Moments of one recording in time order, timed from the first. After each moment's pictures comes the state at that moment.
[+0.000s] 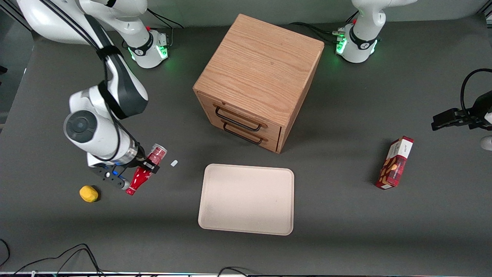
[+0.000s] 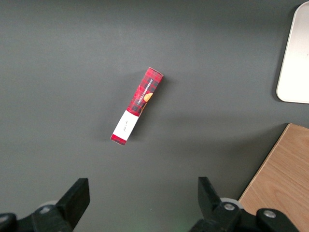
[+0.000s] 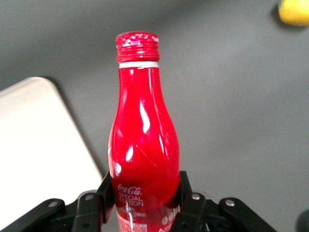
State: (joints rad) arm -0.02 0.40 0.35 -1.57 -0.16 1.95 0.86
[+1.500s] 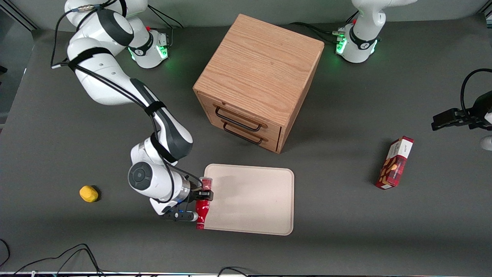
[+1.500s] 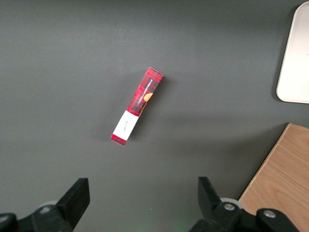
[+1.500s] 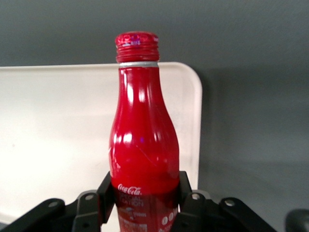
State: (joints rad) arm 0.13 1.02 0.41 -1.08 -0.16 2.19 0.51
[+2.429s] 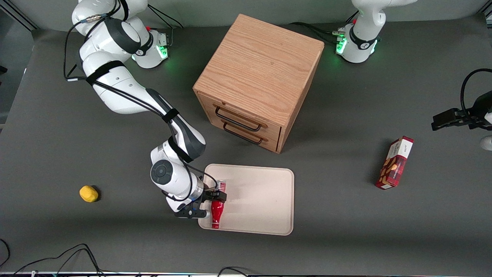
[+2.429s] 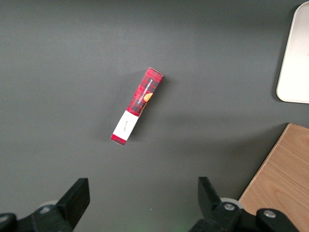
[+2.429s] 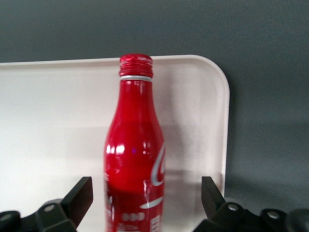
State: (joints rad) arm 0.16 1.08 0.41 -1.13 -0.26 2.38 0.56
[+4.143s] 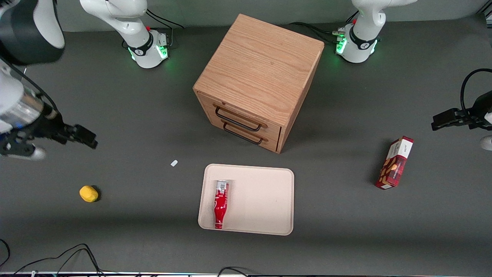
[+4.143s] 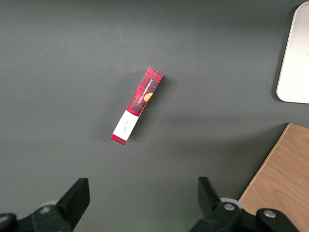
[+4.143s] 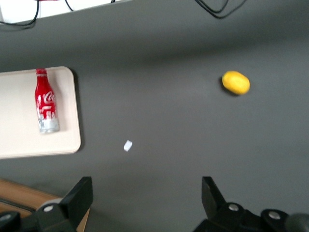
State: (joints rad) arm -0.10 0.06 0.19 -1.59 0.00 1.74 0.27
